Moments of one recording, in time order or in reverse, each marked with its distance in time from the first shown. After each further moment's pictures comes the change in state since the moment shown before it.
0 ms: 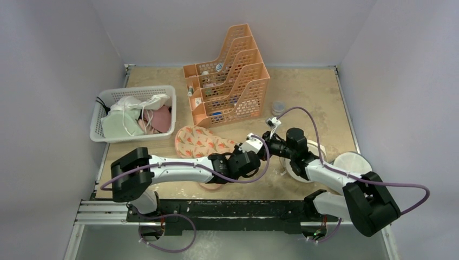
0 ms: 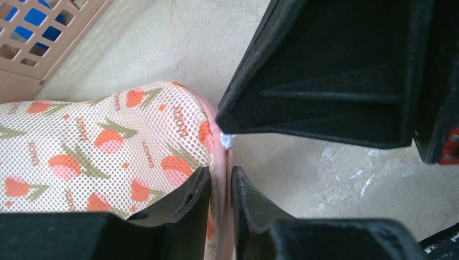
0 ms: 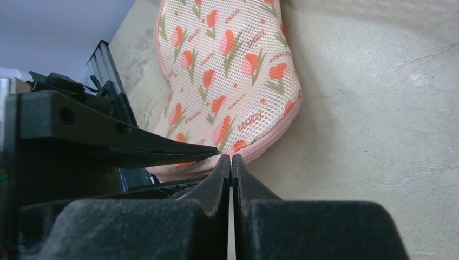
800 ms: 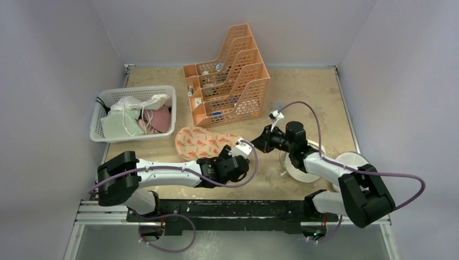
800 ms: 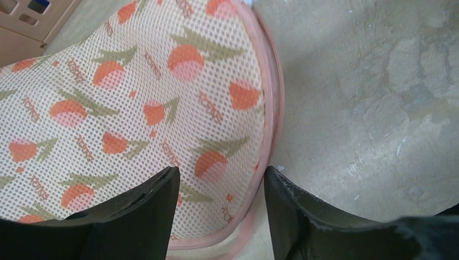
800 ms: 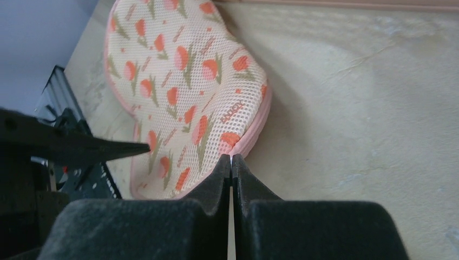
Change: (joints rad) left arm 0.000 -0.137 -0.176 0.013 0.025 0.000; right arm -0.049 0.090 0.093 -0.078 0.127 -0.052
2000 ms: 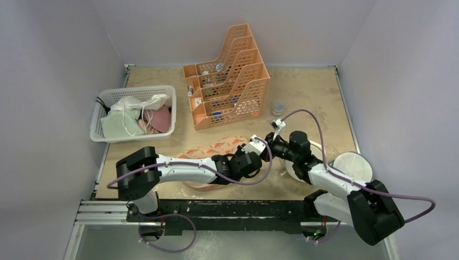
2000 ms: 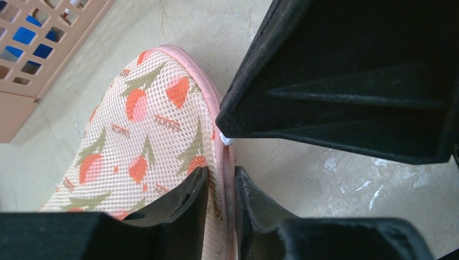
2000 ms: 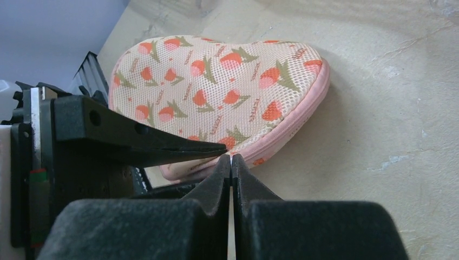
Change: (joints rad) left arm 0.000 0.172 0.151 0.083 -0.028 0.069; right arm 0.041 -0.168 -0.134 0.056 -0.059 0.055
